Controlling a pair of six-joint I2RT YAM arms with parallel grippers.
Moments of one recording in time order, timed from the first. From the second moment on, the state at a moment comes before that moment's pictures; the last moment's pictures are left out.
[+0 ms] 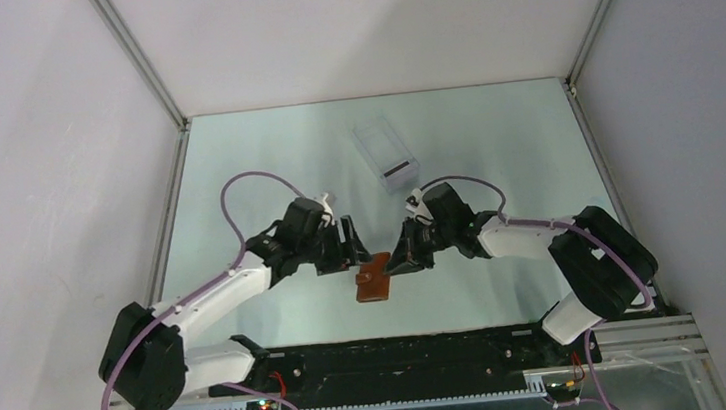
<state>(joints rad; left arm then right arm) -0.62 1.20 0.68 -0.31 0.28 -0.77 0.68 1.55 0.71 0.09 -0.68 1.04</state>
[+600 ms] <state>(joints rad) -0.81 1.36 0.79 -0.46 0.10 -0.70 0.68 1.53 0.76 -0.10 -0.62 0.99</state>
